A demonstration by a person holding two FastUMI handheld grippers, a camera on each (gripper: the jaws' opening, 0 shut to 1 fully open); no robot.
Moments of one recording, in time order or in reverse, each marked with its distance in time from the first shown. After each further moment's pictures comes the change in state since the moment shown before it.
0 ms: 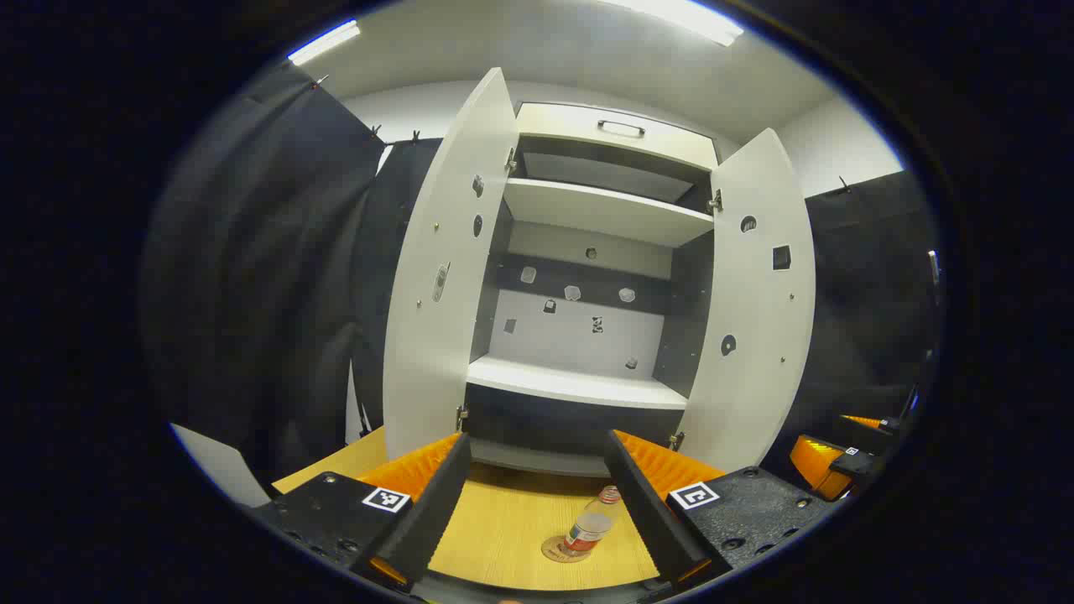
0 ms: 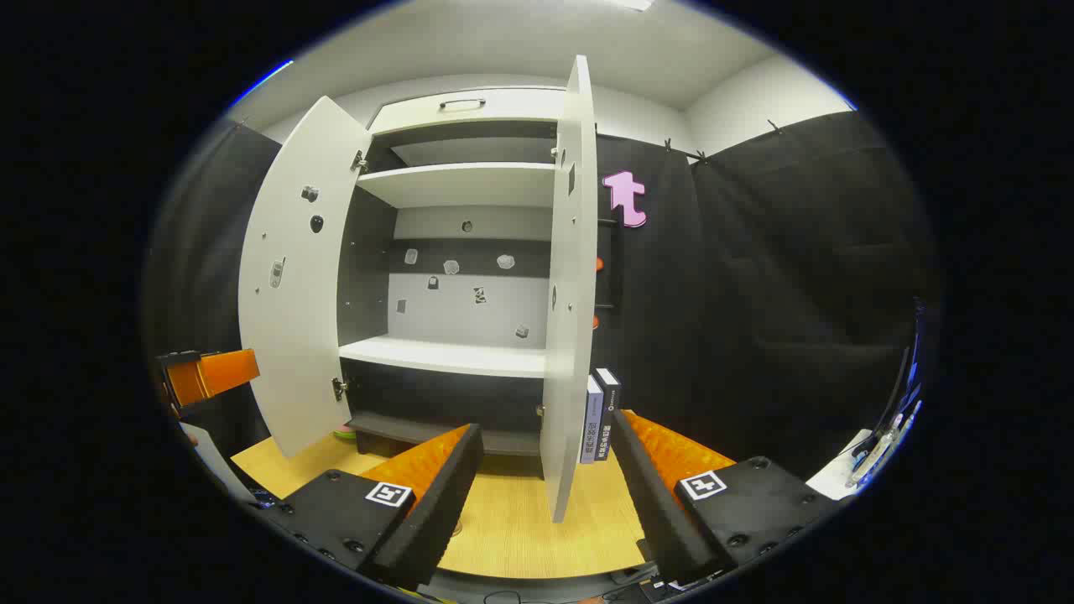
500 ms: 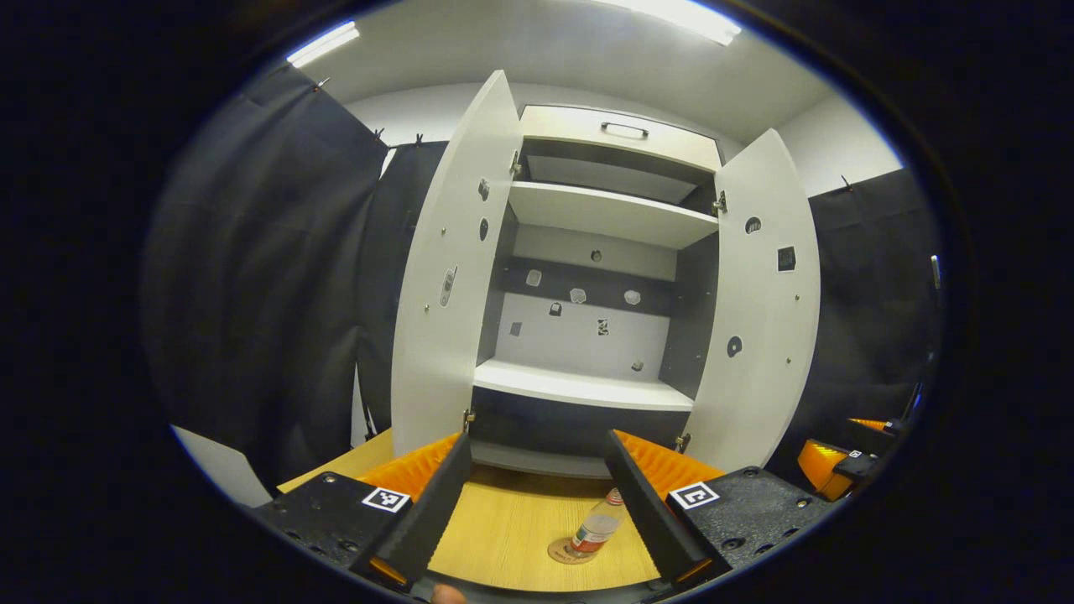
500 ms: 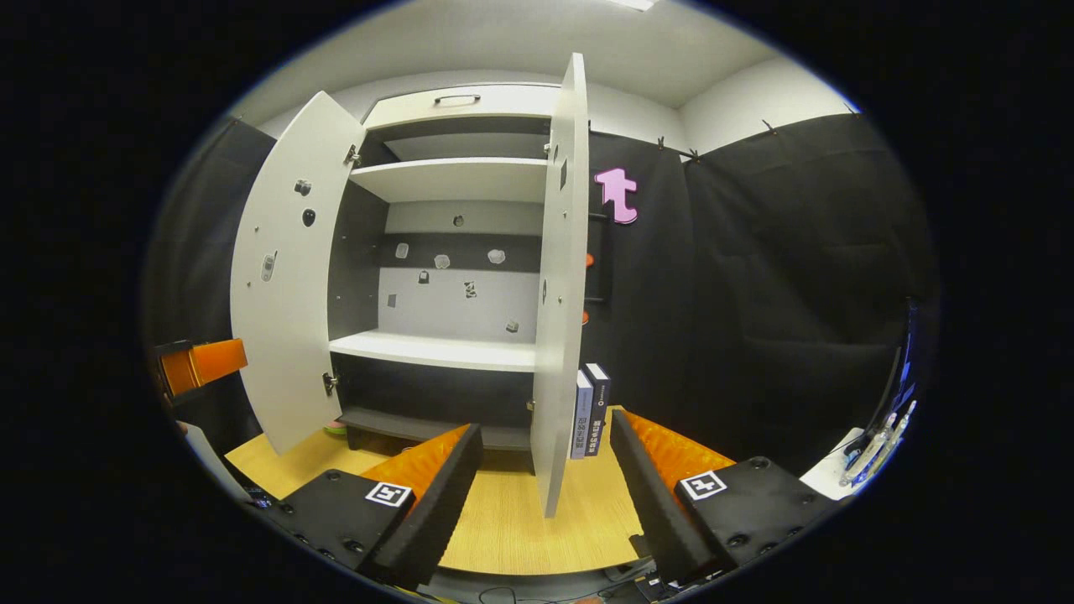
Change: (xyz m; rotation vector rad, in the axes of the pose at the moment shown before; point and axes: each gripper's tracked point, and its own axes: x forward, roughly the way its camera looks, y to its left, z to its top) left arm 0.001 0.008 0.001 0.002 -0.006 0.021; right arm -0.004 -0.008 -0.009 -0.001 0.025 -0.030
